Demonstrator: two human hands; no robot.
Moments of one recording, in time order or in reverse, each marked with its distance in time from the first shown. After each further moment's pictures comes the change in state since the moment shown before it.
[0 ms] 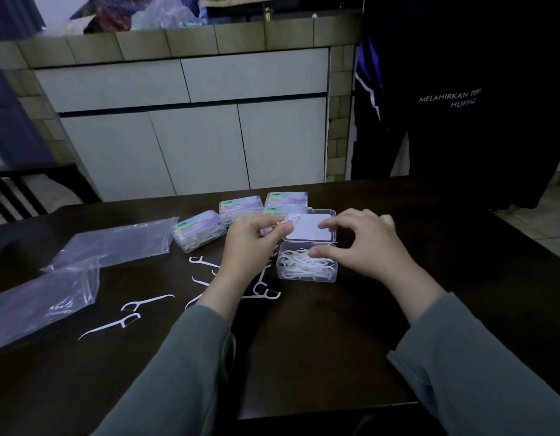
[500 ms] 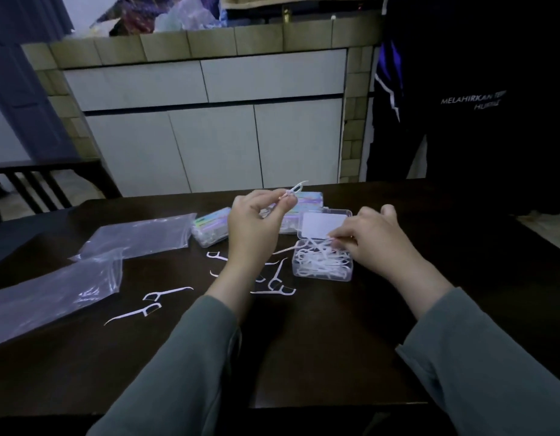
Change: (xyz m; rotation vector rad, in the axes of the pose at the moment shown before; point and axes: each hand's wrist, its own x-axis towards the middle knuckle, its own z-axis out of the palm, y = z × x) left_hand 0.002 0.023 -0.017 -0.062 0.312 0.049; right_hand 0.013 -0.010 0.004 -0.279 -0.023 -0.202
